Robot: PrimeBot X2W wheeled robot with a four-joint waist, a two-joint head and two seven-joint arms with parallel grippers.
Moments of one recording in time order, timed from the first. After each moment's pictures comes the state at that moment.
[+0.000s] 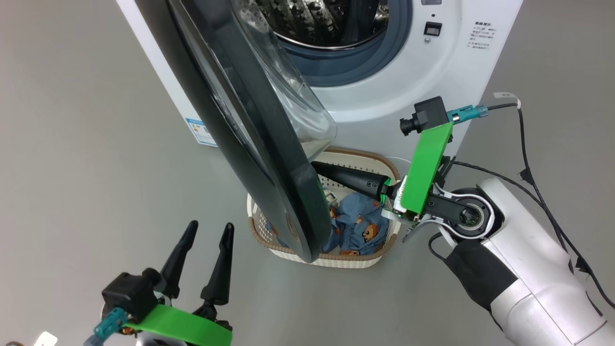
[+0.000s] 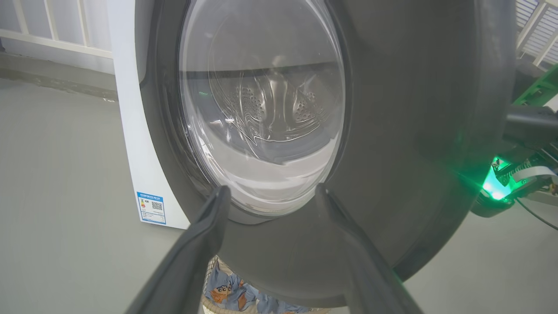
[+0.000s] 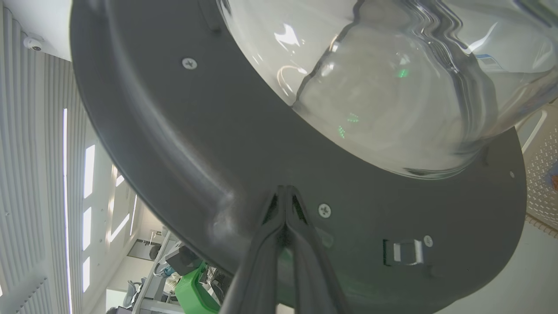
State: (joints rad) left arm -0.12 0.10 -0.29 0.08 -0.47 -0.13 -0.26; right arm -0.74 -0.18 0.51 0.40 1.58 0.13 0.63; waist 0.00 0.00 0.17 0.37
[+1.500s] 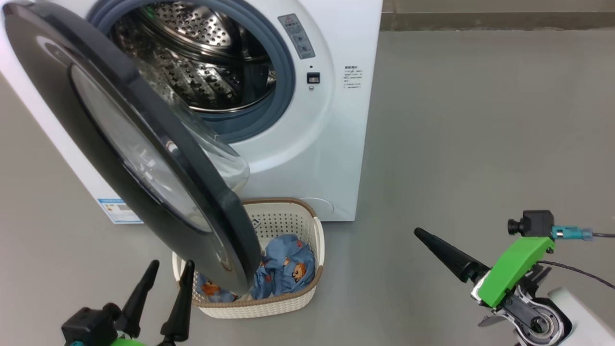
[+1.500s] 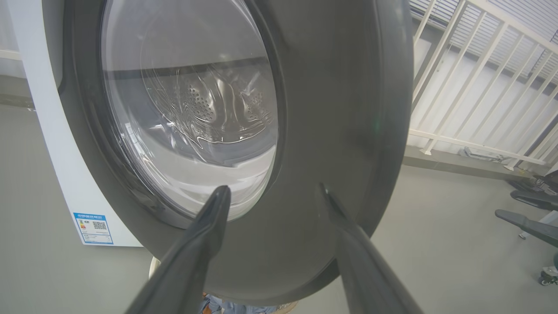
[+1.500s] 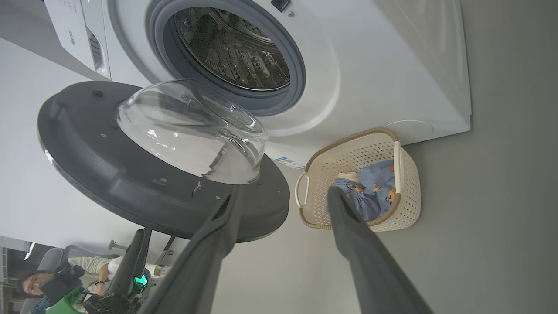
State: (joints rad) left arm -0.01 0.23 -0.25 0.08 -0.55 -0.13 -0.26; right arm -0.33 -0.43 0.48 0.31 1.48 0.13 0.25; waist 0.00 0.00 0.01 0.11
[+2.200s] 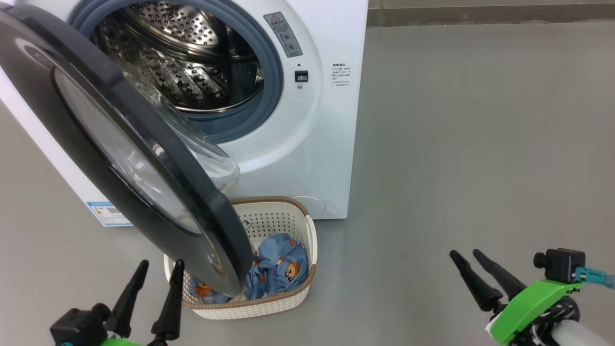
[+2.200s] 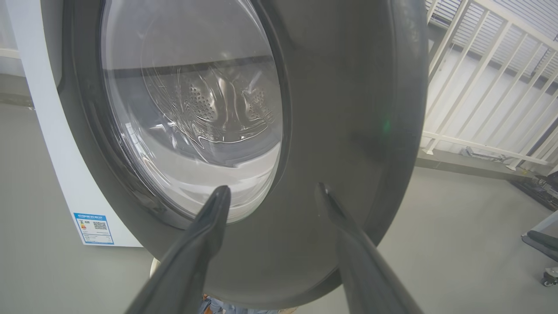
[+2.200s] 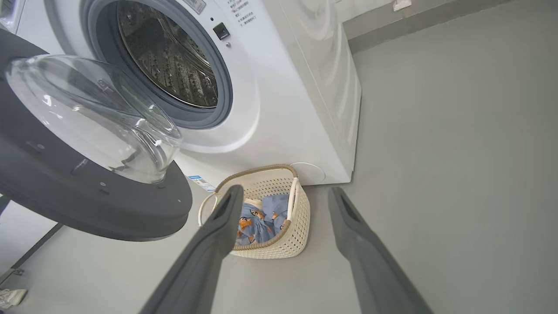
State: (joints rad) left arm 0.01 0.23 -0.22 0.08 -0.55 -0.13 -0.26; right arm -0.30 -0.54 0.69 0.45 1.18 0.13 -0.25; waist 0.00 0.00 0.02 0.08
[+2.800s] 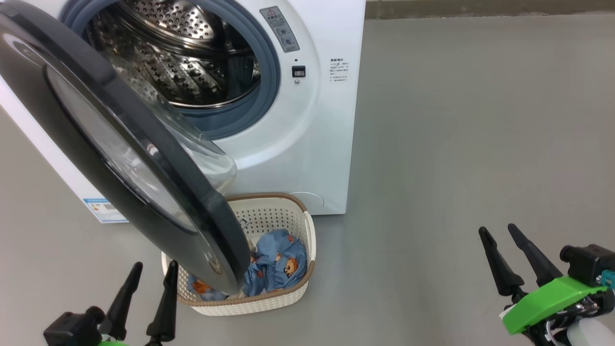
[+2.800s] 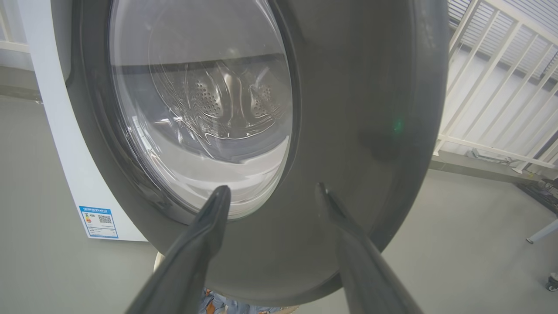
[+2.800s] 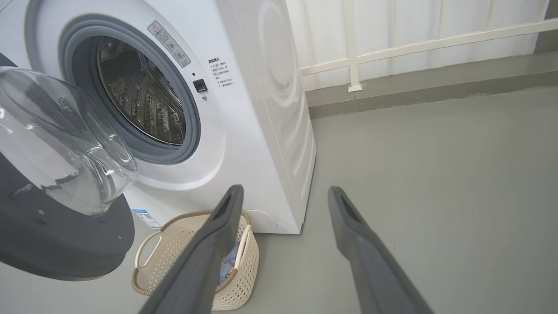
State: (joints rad) left arm 0.02 0.22 -0.19 0.07 -0.55 -0.13 -0.26; right arm -0.18 -0.38 0.24 0.37 0.68 0.13 -0.25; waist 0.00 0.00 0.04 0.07
